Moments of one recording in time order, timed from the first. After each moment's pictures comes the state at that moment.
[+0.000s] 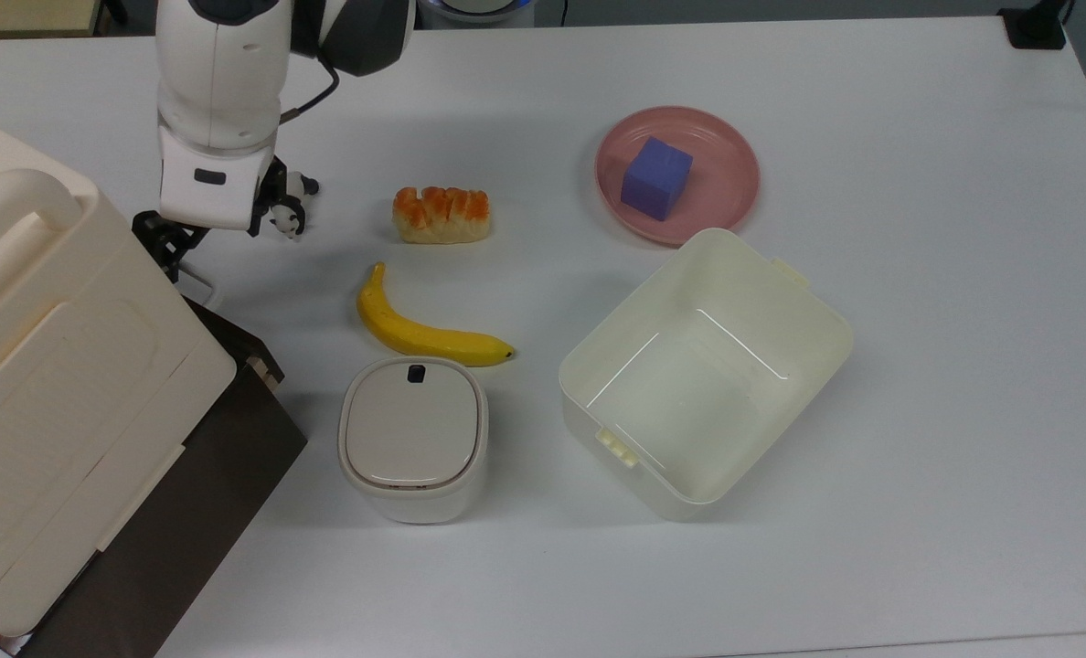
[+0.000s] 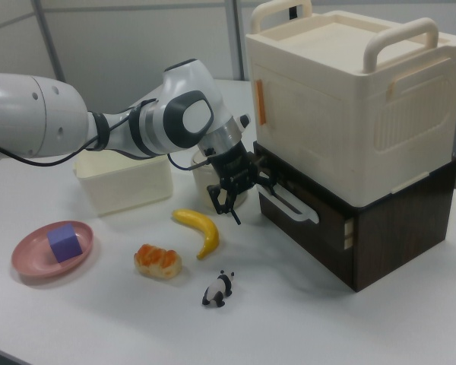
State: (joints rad) arm -0.27 0.34 0.05 -1.69 -0.43 2.14 -0.86
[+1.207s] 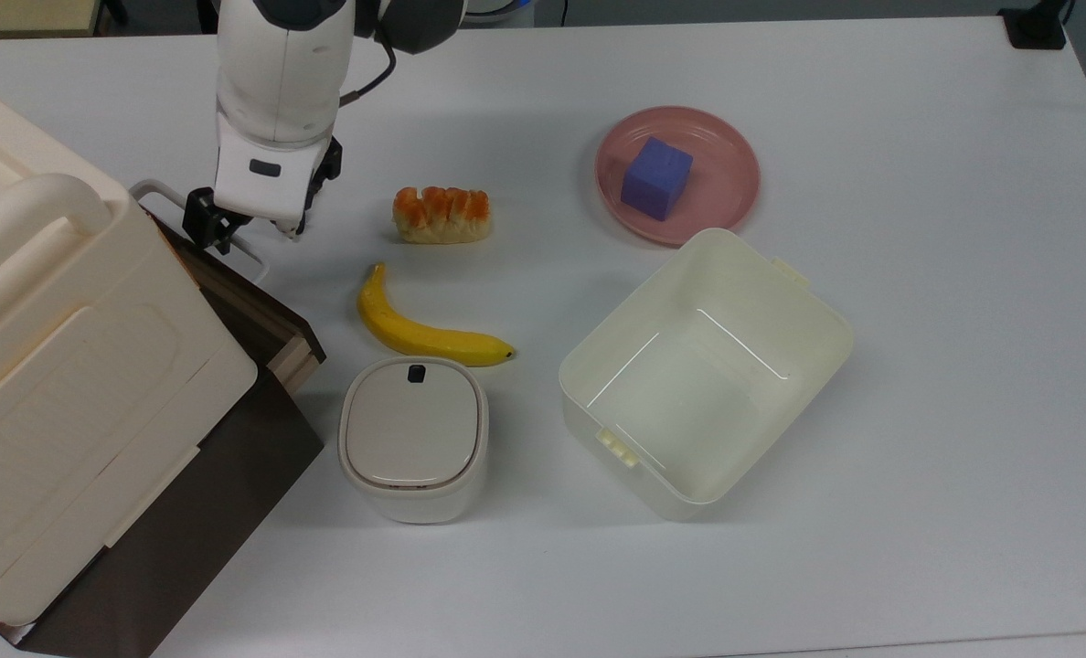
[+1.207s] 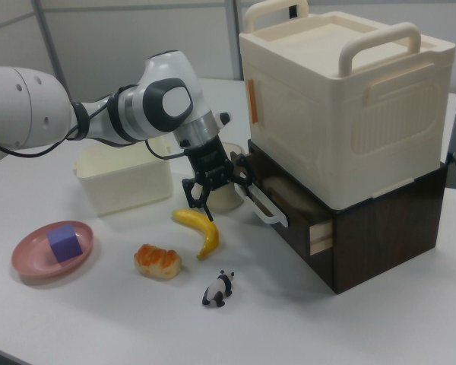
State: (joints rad) arm -0.28 0.31 0.15 -1.68 -0.44 1.96 -0.73
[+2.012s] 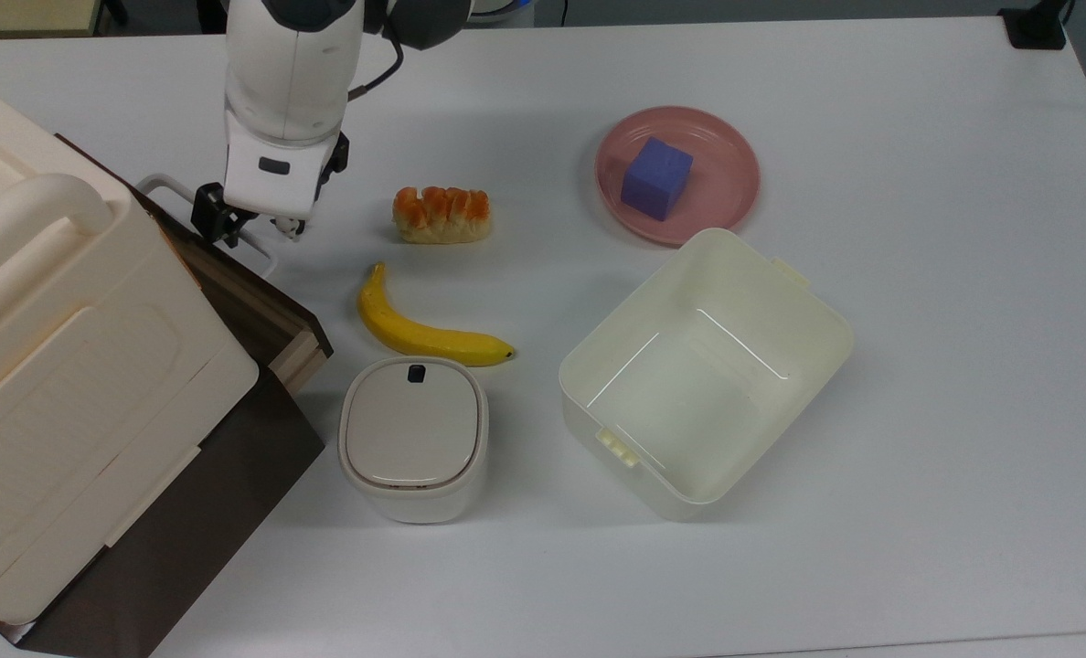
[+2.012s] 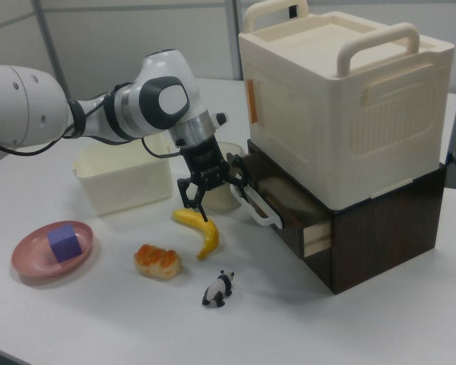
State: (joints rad) arm -0.28 0.30 0.17 -1.68 -0.44 1.92 -0.72
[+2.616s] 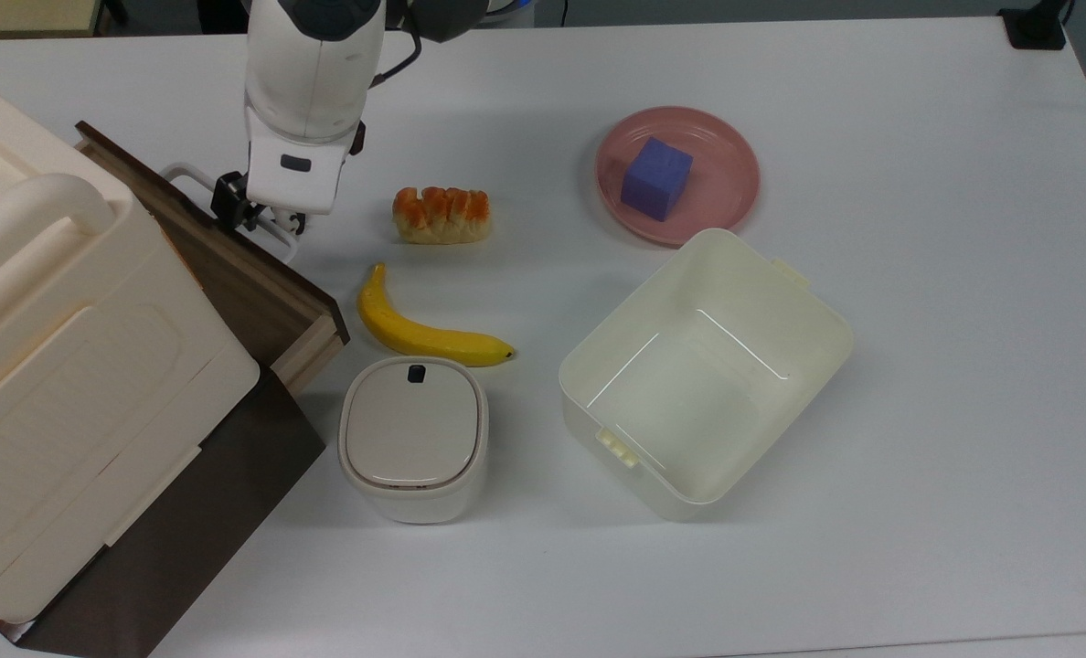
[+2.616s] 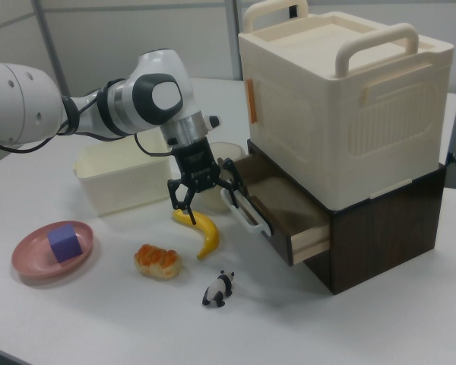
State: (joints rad) arm -0.28 0.29 0.20 -1.68 -0.44 1.82 -0.72
